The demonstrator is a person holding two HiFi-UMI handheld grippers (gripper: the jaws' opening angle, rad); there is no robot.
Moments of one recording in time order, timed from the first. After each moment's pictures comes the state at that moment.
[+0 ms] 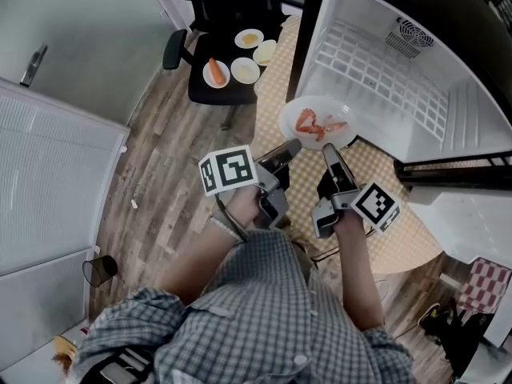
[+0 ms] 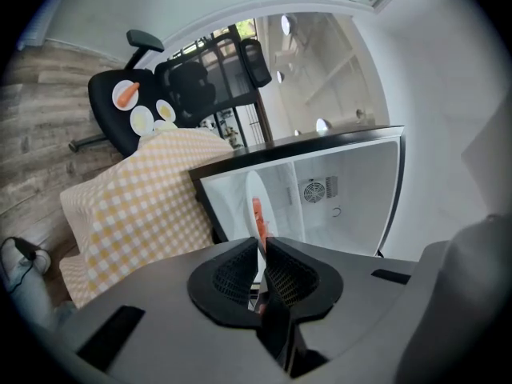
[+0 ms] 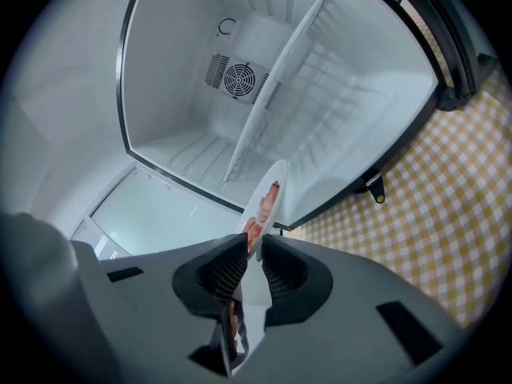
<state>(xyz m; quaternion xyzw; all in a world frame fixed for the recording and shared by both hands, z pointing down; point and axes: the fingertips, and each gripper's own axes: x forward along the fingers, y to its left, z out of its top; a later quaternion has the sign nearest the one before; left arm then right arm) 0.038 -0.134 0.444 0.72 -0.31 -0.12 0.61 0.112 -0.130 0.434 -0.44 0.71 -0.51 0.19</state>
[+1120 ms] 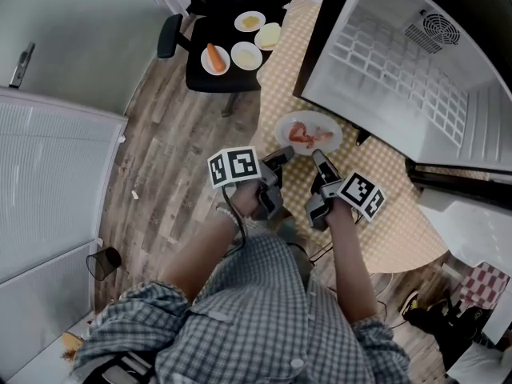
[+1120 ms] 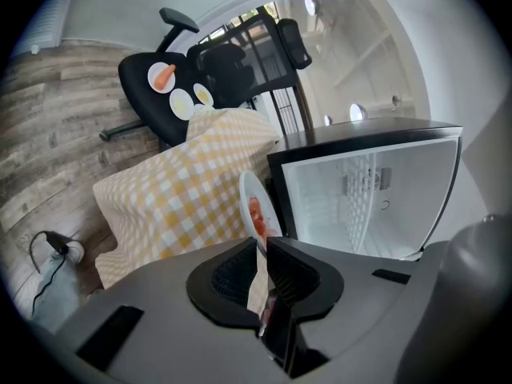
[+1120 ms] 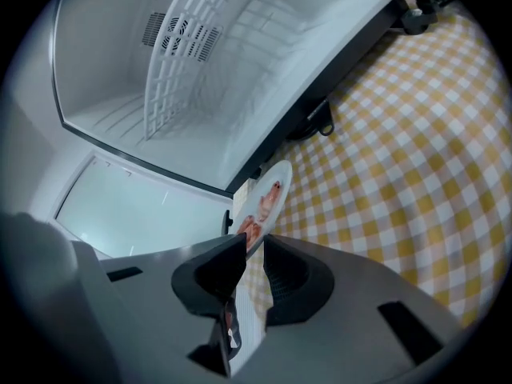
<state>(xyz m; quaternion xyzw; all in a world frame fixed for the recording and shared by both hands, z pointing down) 0.015 -0.136 0.571 0.67 -0.33 -0.03 0.66 0.094 -0.131 0.571 -0.48 0.63 -0.60 0.09</state>
